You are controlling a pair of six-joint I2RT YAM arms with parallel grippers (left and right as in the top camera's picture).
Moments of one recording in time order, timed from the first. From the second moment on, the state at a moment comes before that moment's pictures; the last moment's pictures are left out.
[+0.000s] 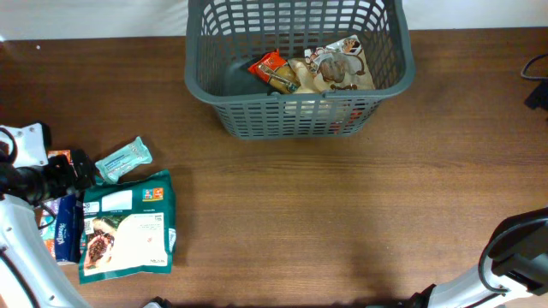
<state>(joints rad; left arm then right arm) 0.67 1.38 1.42 -1.19 0.26 0.33 -0.56 1.88 2.02 -1.26 0.21 0.19</state>
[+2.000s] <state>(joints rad) 0.74 1.62 1.21 -1.16 0.23 0.34 -0.56 1.88 2.02 -1.26 0.21 0.19</state>
